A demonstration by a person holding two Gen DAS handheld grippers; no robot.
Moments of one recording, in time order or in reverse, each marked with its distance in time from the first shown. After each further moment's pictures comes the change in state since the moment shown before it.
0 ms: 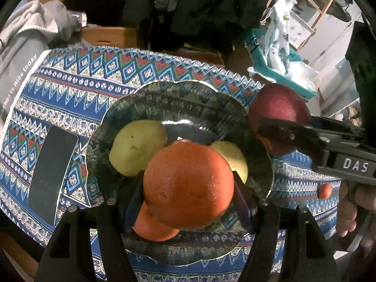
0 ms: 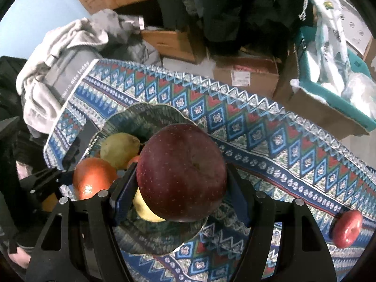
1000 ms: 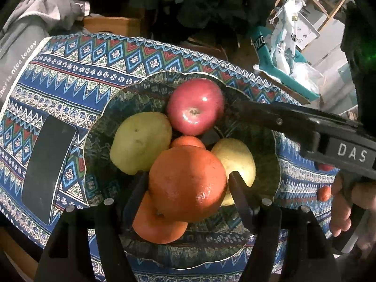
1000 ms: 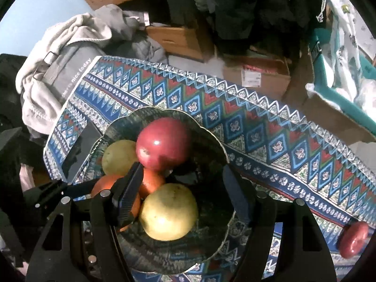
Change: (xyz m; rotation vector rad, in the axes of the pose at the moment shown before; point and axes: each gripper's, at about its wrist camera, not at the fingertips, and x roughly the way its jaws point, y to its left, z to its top) left arm 0.008 0.014 -0.002 -0.042 0.026 -0.023; right arm 0.012 0.017 0.014 -0.018 -0.004 0.019
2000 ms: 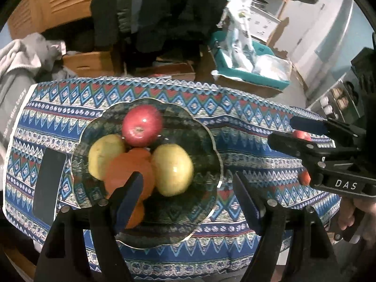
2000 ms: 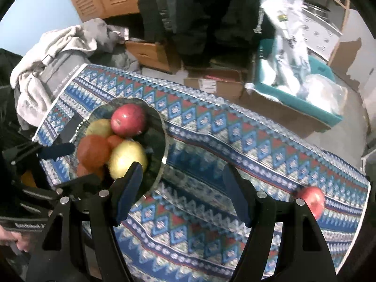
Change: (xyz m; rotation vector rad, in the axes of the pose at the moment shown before) left arm -0.051 -0.086 -0.014 0.203 -0.083 -0.015; right arm -0.105 -0.040 -0.073 -0.001 -0.091 -0.179
